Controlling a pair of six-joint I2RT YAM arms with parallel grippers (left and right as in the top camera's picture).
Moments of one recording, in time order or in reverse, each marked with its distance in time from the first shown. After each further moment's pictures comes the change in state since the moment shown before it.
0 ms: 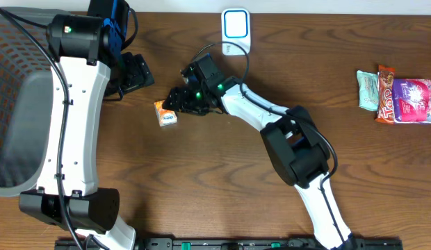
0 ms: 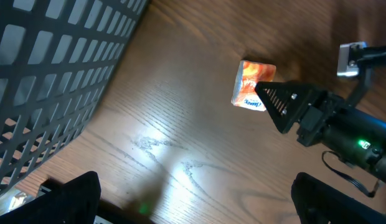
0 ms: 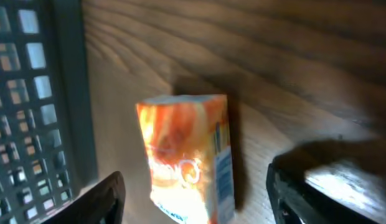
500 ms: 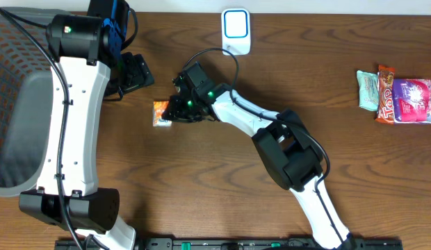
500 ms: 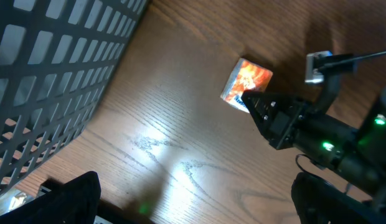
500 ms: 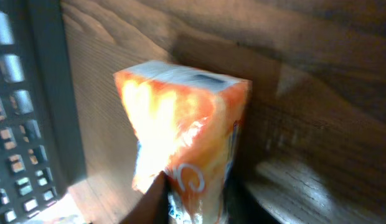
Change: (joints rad) left arm 0.000 0.000 0.000 0.000 0.000 0.000; right arm 0.060 0.017 0.000 -0.015 0.033 0.021
